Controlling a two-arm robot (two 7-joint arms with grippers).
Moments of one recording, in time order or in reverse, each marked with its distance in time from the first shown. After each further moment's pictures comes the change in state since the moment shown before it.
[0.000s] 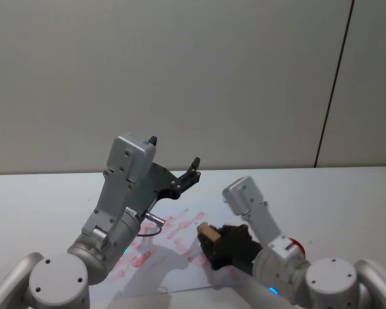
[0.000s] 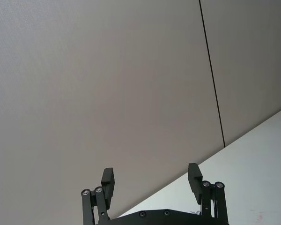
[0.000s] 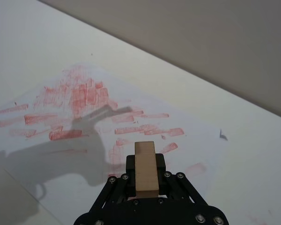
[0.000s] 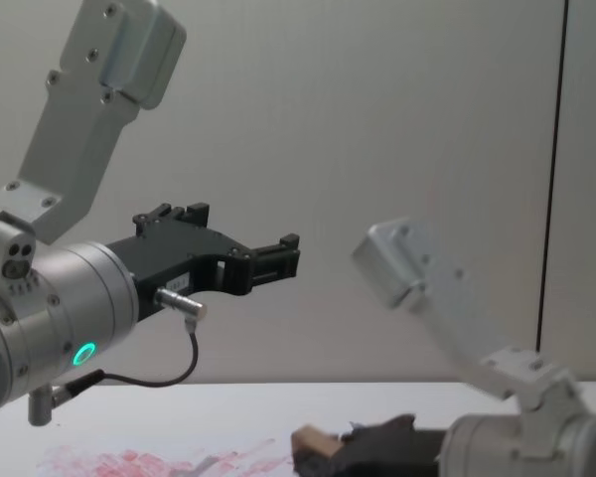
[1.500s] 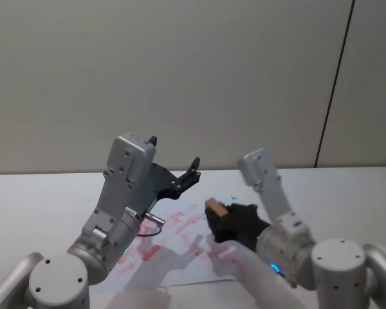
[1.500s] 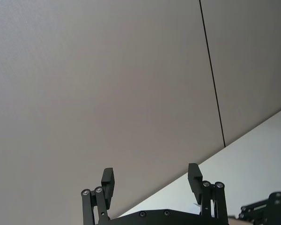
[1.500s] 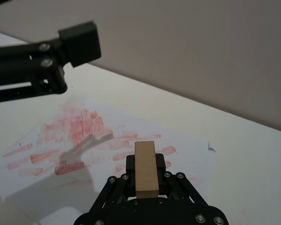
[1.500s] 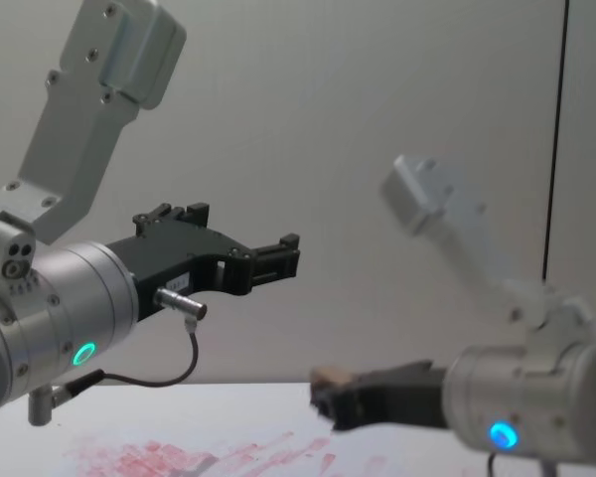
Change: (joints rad) left arm 0.000 0.000 0.000 0.000 0.000 0.000 0.000; right arm 0.007 -0.022 0.026 -0.085 0.107 0.108 -0.118
